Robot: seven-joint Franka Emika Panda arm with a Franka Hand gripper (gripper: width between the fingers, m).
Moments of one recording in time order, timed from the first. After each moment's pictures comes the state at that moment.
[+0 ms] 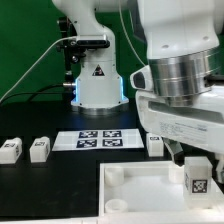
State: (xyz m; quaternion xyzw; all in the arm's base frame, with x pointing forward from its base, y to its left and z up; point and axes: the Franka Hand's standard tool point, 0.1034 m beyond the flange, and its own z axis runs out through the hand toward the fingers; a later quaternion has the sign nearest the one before) arm 0.624 0.125 0.074 -0.90 0.42 0.01 0.08
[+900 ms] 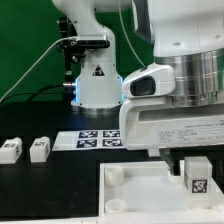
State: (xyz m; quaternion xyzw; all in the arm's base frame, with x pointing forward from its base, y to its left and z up) arm 0.632 0.123 0.075 -0.98 0.17 -0.01 0.07
